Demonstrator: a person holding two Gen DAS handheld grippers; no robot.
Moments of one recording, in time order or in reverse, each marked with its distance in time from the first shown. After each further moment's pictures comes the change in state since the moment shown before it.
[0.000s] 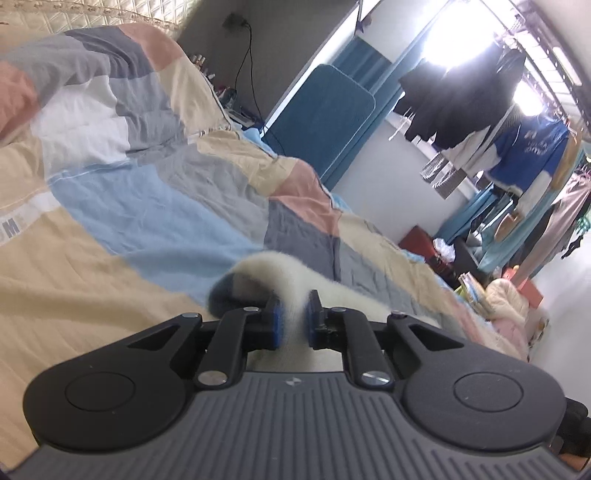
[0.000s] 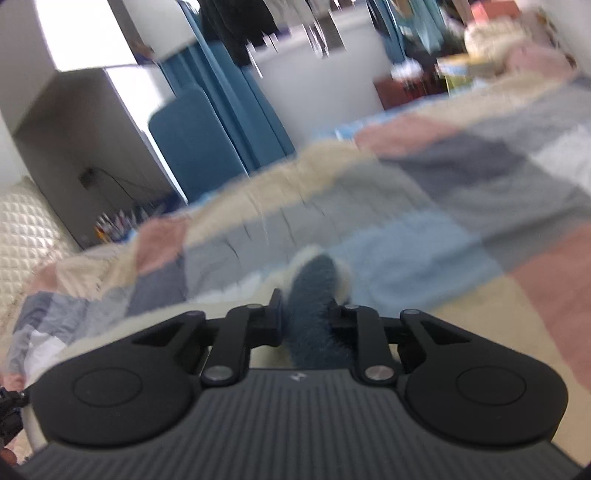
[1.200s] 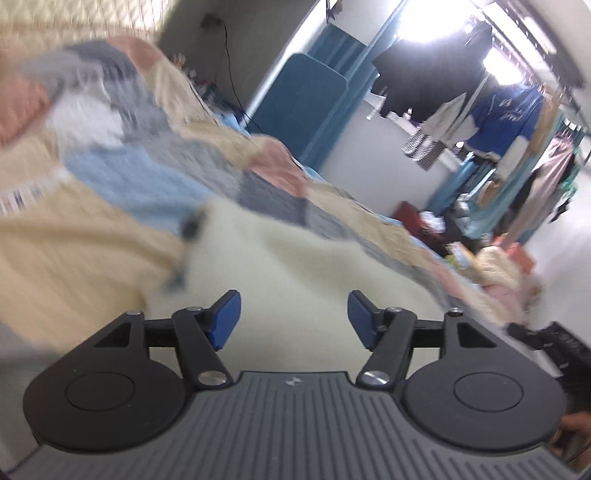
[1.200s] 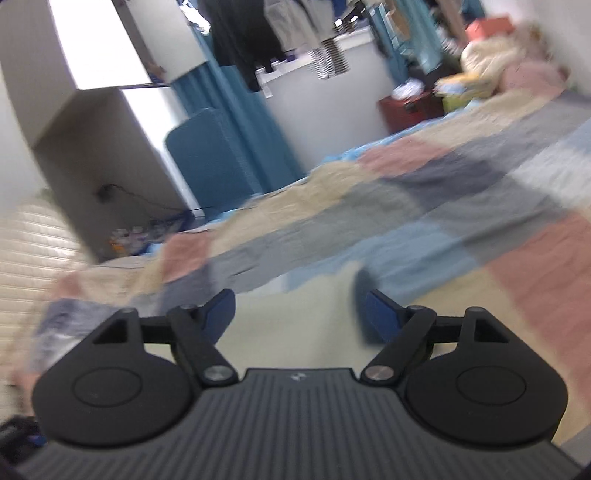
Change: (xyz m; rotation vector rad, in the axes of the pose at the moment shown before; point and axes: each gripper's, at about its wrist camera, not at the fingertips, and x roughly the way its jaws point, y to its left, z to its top) left arm -0.090 -0.055 -0.070 0.058 0.060 -0.032; right arm -0.073 0.003 -0.016 0.070 0.034 0.087
